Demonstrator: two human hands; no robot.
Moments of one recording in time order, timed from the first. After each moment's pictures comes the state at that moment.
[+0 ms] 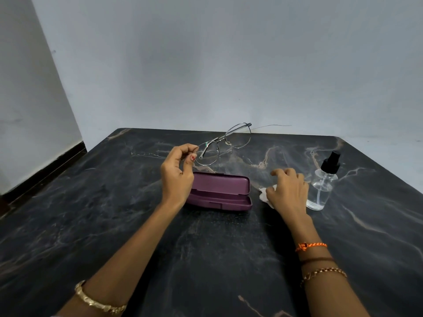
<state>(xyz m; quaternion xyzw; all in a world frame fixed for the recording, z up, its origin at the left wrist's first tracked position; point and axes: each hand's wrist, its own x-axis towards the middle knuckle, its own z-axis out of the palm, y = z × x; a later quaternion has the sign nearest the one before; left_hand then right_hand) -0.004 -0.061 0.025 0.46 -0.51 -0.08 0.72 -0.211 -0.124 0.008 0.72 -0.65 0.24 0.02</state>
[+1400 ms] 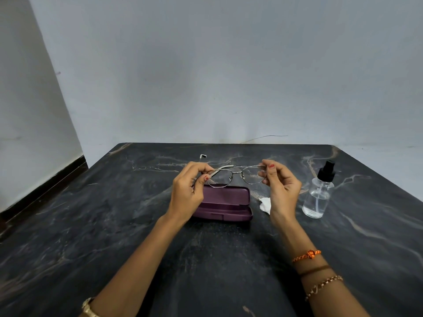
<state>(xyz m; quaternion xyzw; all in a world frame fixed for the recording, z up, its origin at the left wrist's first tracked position) -0.004 -0.056 0.026 0.41 -0.66 0.01 0.63 -0.181 -0.110 0.026 0.51 -0.26 0.71 -0.40</state>
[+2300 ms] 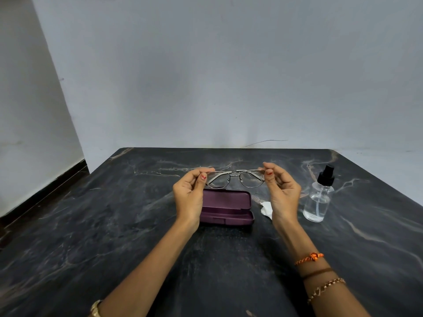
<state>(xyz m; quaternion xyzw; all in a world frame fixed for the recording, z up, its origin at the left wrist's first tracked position) -0.028 -0.052 0.032 0.41 -0.42 -0.24 0.77 -0.182 -0.105 0.031 0.51 -0.23 0.71 -0.43</state>
